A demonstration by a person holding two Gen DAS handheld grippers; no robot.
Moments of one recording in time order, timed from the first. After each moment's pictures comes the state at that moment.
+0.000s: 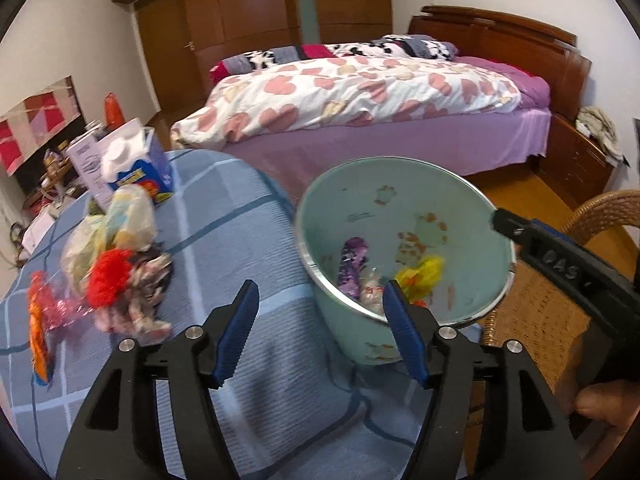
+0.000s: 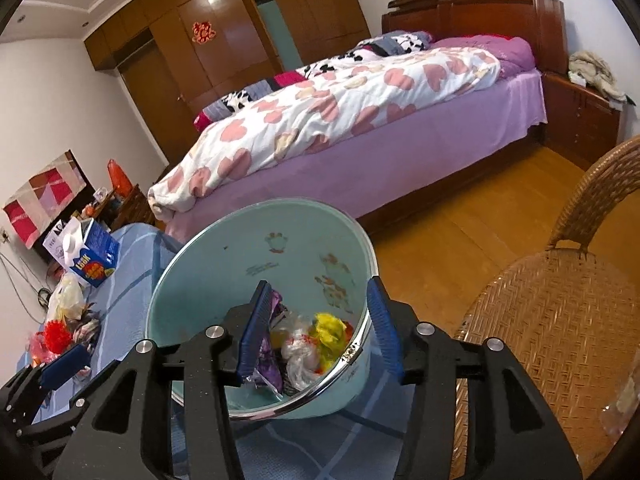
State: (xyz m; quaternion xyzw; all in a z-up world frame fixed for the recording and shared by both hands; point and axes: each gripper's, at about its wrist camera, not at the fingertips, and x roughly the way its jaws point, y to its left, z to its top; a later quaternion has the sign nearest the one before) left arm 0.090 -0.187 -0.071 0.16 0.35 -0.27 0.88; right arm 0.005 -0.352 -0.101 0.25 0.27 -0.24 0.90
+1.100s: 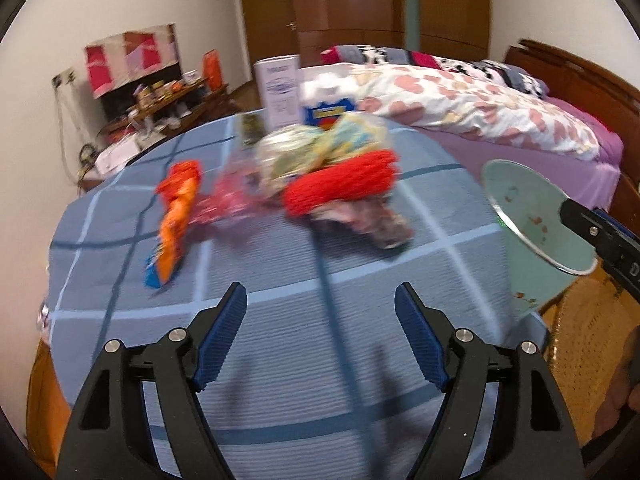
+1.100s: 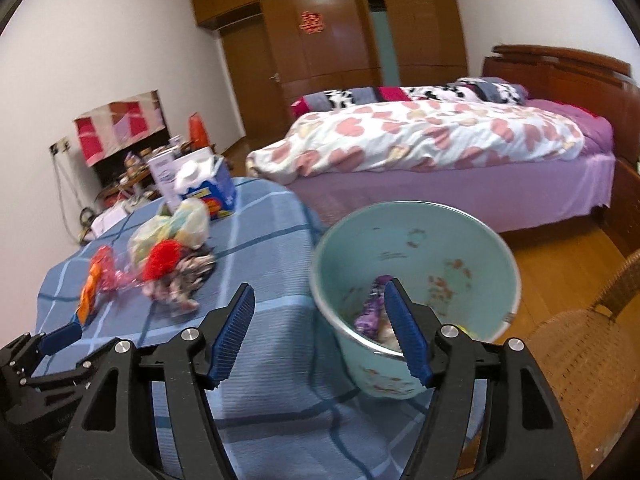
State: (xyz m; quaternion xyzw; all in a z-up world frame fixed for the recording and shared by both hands) left arm 0.090 -0.003 -0.070 0.08 0.37 -0.12 0.92; right arm 0.029 -0.213 -0.064 0.12 0.27 -0.11 0.95
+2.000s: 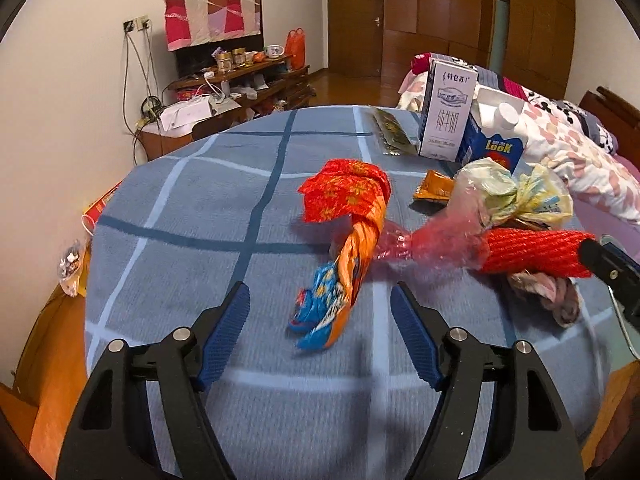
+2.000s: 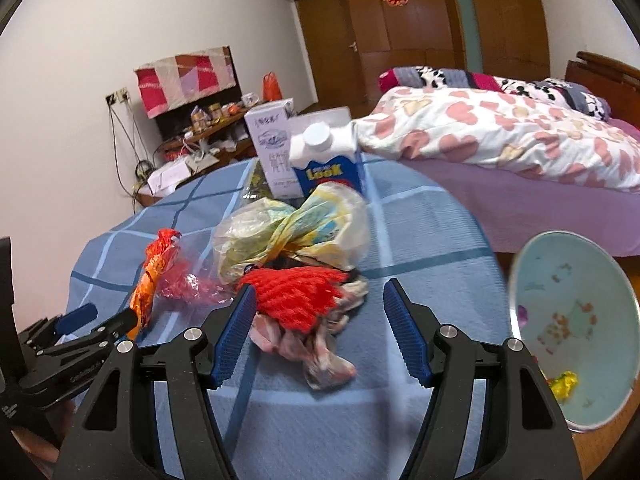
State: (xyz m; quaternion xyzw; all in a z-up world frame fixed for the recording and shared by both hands) left arm 0.185 0.099 -0.079 0.02 0.39 -0.01 0.92; right arm 0.153 -0.118 -0.070 0.10 0.32 0.02 0.94
